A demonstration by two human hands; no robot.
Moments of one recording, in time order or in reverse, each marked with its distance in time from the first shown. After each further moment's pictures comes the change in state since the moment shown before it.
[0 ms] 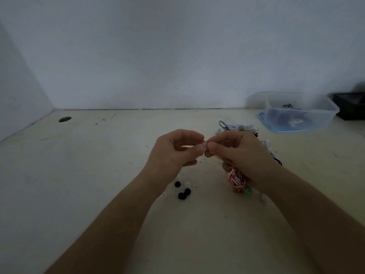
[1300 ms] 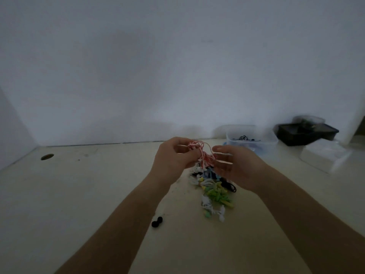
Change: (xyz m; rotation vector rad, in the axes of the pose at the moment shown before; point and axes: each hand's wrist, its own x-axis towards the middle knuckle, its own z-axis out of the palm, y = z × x) left_hand 0.030 0.066 0.059 -0.023 0.040 0.027; right_hand 0.000 -0.053 -0.073 0.450 0.213 0.415
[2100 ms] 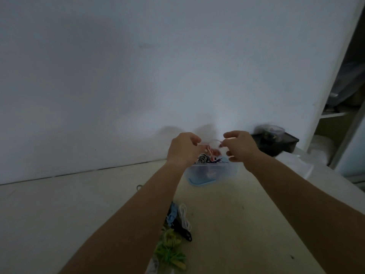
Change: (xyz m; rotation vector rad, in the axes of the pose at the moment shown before) left_hand 0.182 -0.025 0.172 0.557 -0.121 0.124; right_hand 0.115 -0.102 -0.145 -0.588 0.497 -0.287
